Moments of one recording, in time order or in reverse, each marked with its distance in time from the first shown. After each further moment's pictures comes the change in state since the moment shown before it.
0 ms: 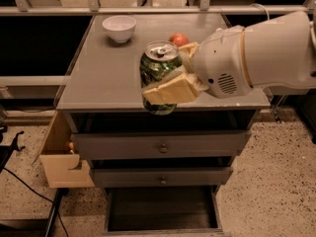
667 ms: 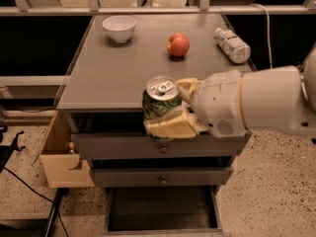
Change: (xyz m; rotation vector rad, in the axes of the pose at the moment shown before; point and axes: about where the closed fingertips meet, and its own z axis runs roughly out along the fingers) arm 0.045 0.032 0.015 -0.012 -0.019 -0.031
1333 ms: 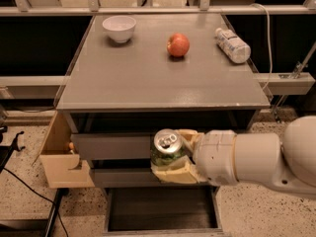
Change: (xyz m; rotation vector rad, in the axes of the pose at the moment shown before) arm 0.100 0.039 0.029 -0.024 -0.005 0.025
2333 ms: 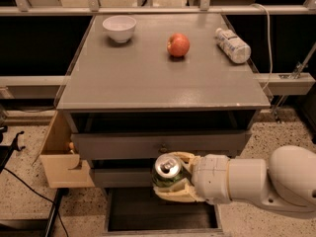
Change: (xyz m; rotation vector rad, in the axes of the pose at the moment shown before) arm 0.064 0.018 0.027 -0.051 -0.032 -0.030
